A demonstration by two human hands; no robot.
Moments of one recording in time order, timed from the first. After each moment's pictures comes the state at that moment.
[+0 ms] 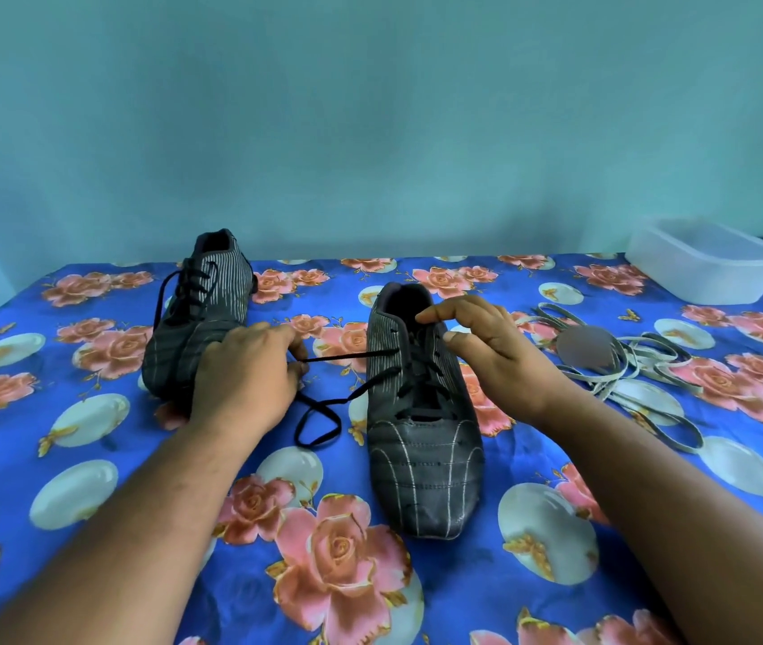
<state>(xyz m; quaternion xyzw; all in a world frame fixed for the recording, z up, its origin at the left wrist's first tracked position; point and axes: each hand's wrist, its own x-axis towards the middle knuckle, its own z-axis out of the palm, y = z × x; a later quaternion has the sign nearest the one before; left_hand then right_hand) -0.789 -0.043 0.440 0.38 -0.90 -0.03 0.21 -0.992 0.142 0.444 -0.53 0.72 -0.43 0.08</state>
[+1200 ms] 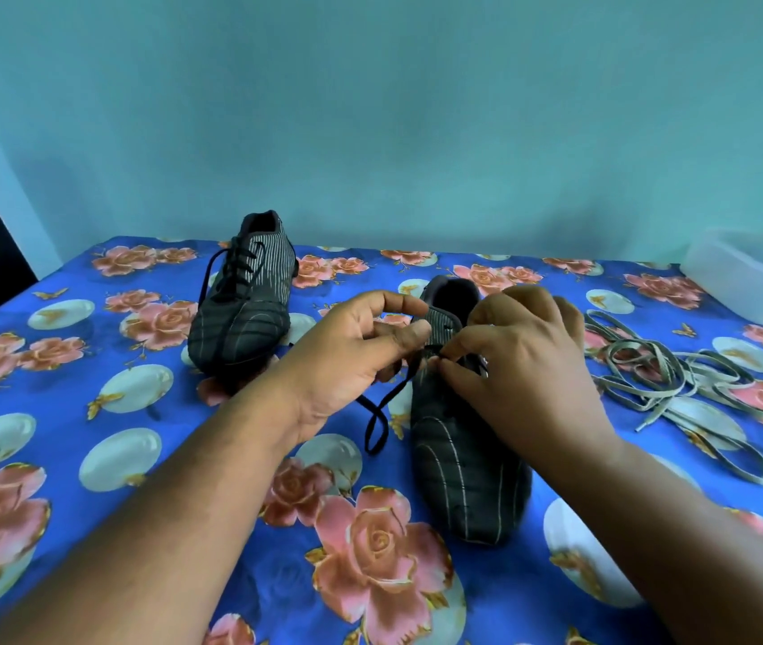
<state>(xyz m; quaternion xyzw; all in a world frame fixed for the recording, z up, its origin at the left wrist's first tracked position) -0.800 -0.008 0.458 0.15 -0.72 -0.64 0.24 -0.931 0.132 0.458 -0.54 0.77 -0.26 -0.25</state>
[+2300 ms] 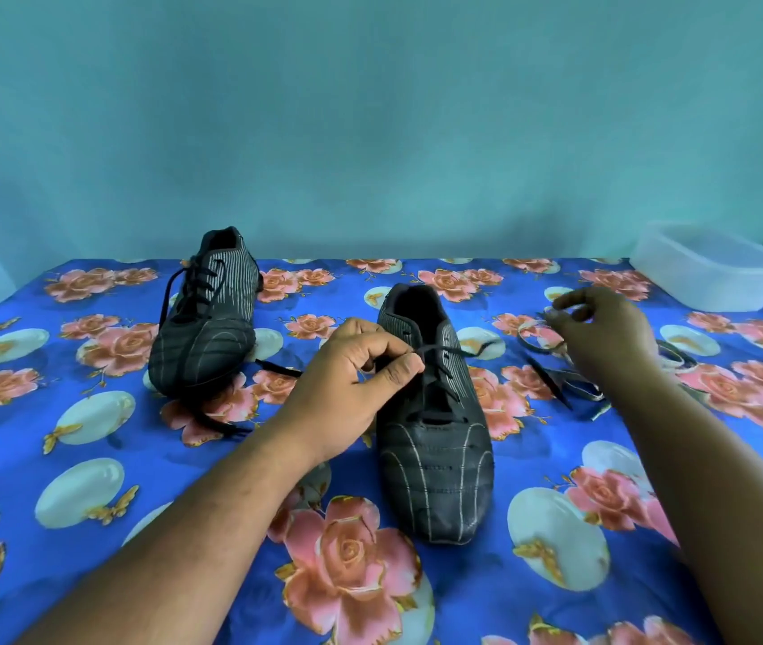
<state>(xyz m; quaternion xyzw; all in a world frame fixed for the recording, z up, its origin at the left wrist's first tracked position) -0.820 0.006 0.431 0.12 -0.83 -0.44 0.31 -1.064 0.173 0.454 -0.24 0.88 -0.41 -0.06</state>
